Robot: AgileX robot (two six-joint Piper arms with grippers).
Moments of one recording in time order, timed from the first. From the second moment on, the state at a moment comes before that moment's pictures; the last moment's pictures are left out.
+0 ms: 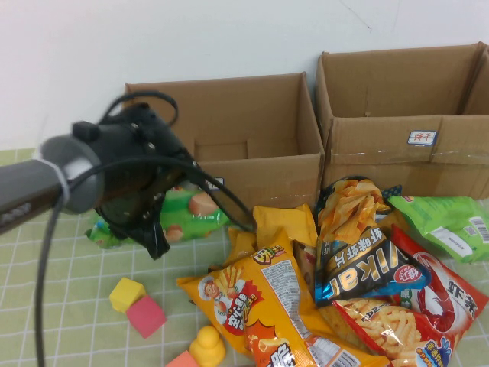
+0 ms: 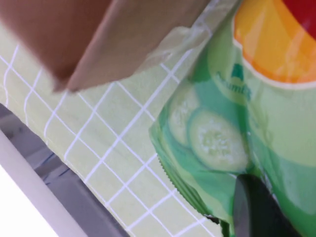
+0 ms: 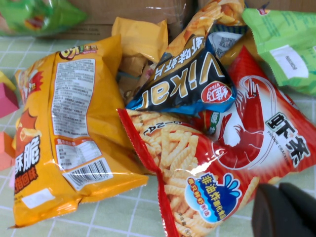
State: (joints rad) right arm -0.01 0.46 -0.33 0.64 0.71 -0.57; left arm -0.51 1.84 -1.36 0.58 1.03 -0.05
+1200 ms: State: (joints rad) right arm 0.01 0.46 -0.33 0.65 0.71 -0.57; left arm -0.51 1.59 -1.56 0.11 1.06 0.06
